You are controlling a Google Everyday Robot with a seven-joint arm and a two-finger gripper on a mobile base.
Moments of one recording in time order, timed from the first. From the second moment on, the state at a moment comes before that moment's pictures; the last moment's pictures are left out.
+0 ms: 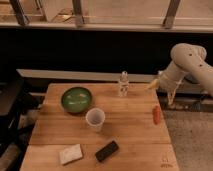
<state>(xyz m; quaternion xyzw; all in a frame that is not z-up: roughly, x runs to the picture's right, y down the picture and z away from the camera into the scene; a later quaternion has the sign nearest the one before) 0.281 0.047 0.736 -0.28 0.25 0.81 0.45</state>
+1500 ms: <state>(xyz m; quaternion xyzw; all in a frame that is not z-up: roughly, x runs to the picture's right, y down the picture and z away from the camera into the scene) 0.260 0.015 0.809 -0.20 0.29 0.75 0.56</state>
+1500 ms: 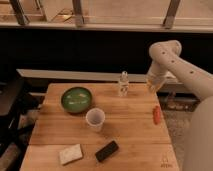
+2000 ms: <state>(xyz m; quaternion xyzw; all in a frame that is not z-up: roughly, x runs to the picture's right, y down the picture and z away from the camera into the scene) 0.169 0.028 0.833 -0.26 0.28 0.71 0.59</state>
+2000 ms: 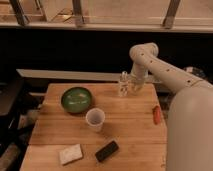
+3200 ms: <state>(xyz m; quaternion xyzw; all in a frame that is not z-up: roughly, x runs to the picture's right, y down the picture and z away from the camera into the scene) 0.279 0.045 0.773 -0.20 0.29 0.76 0.55</state>
